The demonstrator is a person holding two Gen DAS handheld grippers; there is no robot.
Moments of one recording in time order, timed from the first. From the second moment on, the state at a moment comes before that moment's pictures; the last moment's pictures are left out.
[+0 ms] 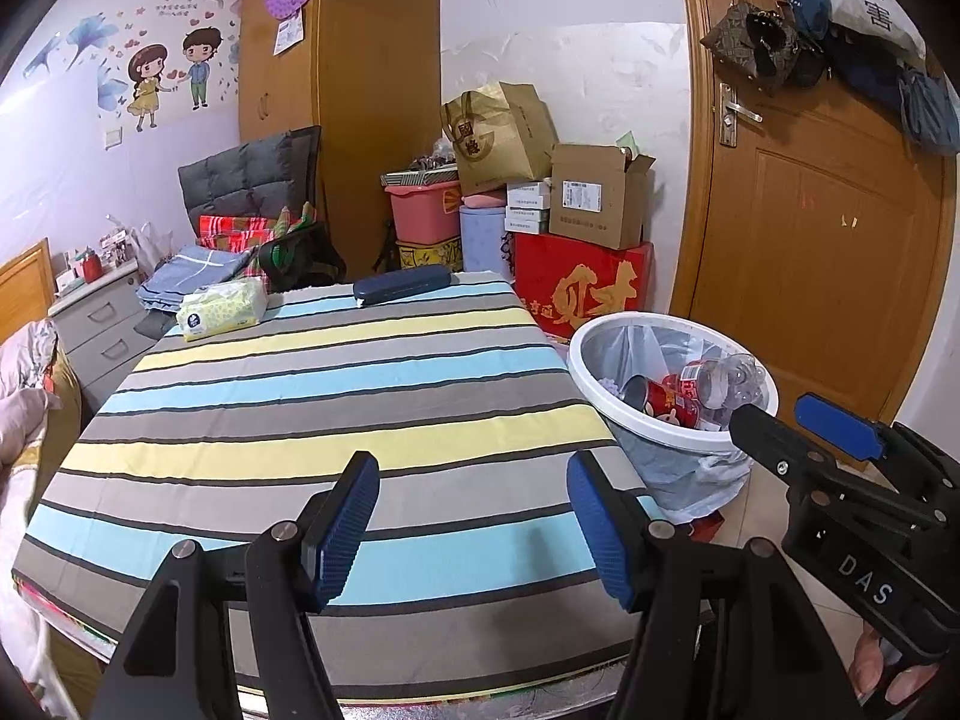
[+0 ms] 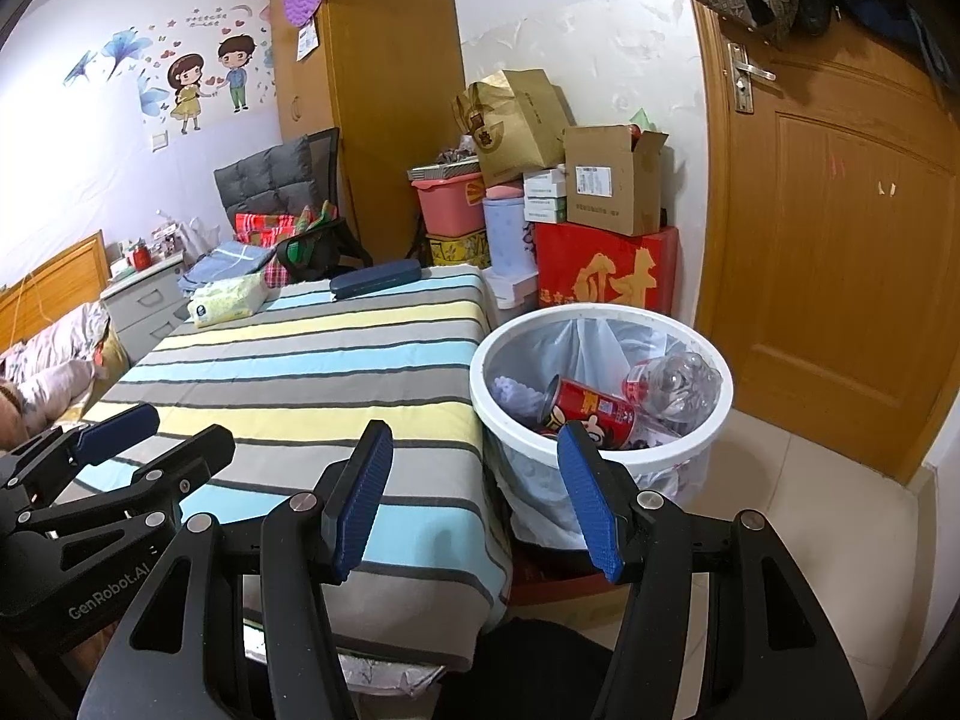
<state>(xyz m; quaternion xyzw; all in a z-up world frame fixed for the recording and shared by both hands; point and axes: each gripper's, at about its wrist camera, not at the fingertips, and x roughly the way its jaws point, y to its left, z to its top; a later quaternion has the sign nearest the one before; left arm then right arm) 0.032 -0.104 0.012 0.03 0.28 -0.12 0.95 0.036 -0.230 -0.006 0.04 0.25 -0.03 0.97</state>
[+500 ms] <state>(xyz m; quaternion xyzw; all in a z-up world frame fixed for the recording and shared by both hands) 0.030 -0.104 0.014 0.03 0.27 -0.12 0.95 0.036 -0.232 -0.002 0.04 0.25 -0.04 0.97</state>
